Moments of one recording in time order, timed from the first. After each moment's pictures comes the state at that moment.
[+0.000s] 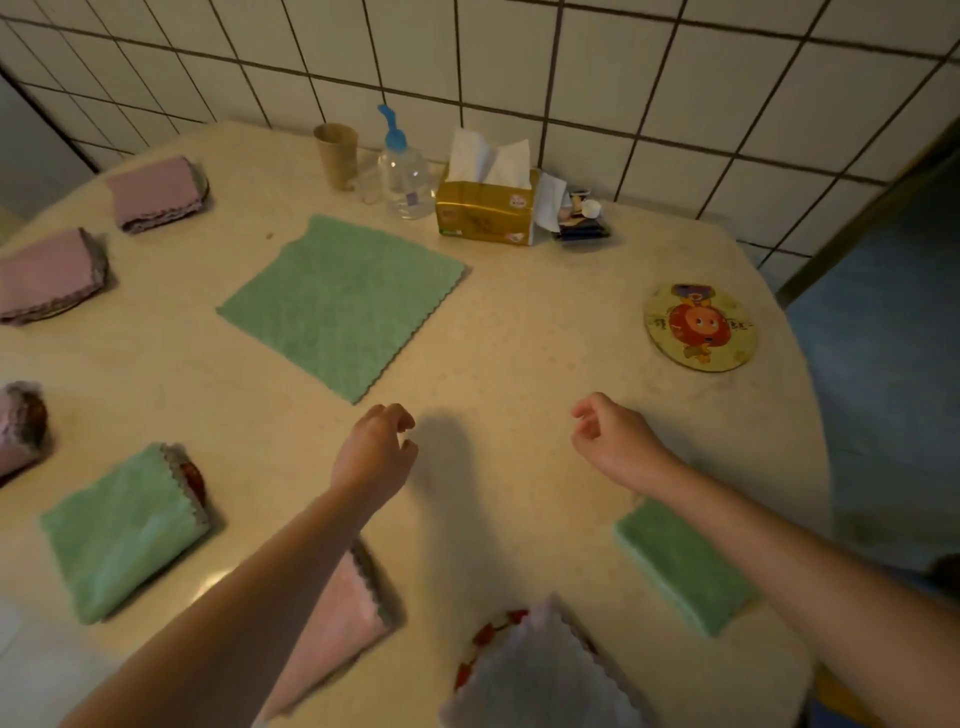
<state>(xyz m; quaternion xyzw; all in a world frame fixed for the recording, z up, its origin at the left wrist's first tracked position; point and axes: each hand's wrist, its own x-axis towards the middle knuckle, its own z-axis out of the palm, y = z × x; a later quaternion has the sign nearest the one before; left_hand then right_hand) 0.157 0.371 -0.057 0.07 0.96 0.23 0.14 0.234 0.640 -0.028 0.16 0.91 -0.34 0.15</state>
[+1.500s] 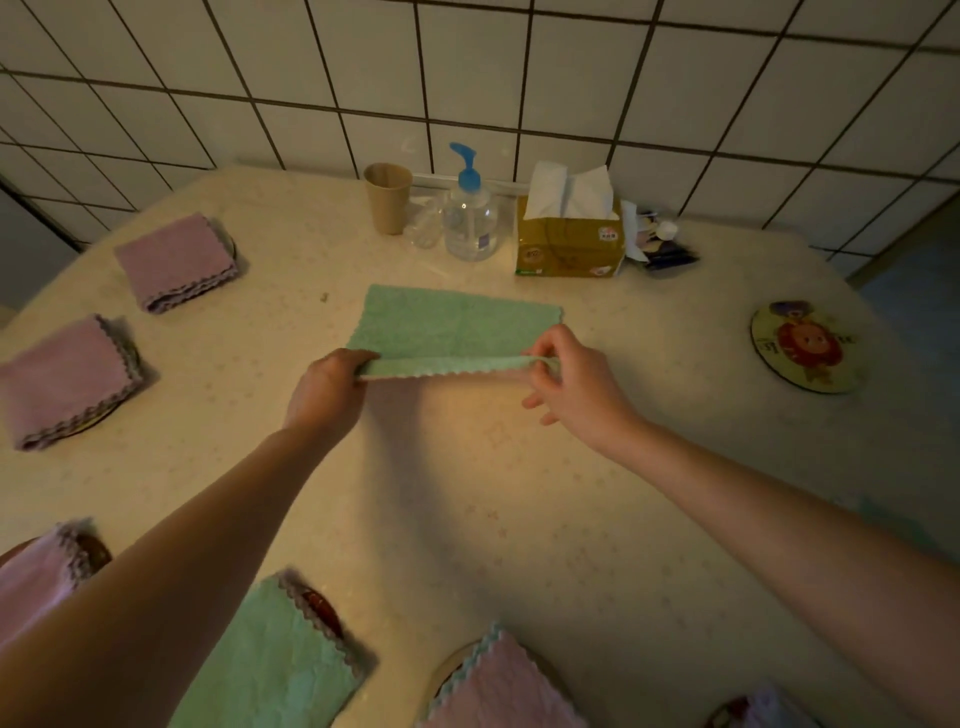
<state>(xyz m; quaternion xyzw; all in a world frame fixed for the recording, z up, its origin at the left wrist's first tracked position) -0.083 0.227 -0.042 0.19 0.95 0.23 0.06 0.054 0.467 0.007 0.17 0.86 -0.48 -0.02</state>
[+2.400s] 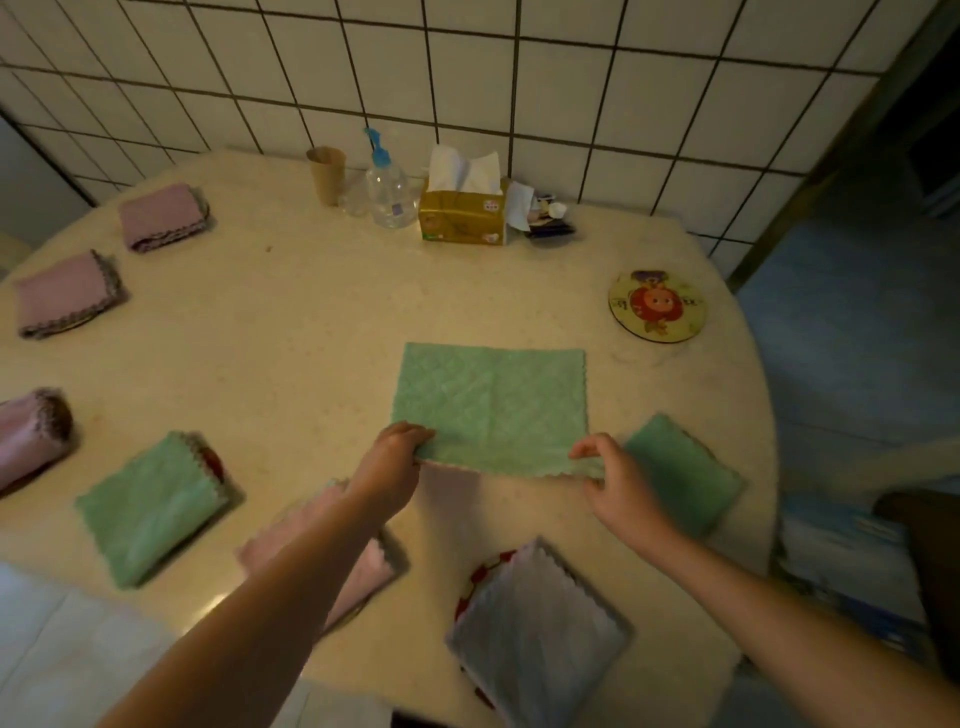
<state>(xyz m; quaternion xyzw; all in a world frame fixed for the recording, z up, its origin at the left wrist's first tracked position) 0.214 0.364 -0.056 0.21 0.94 0.23 0.16 0.351 0.615 -0.046 0.19 0.88 -0.44 0.00</state>
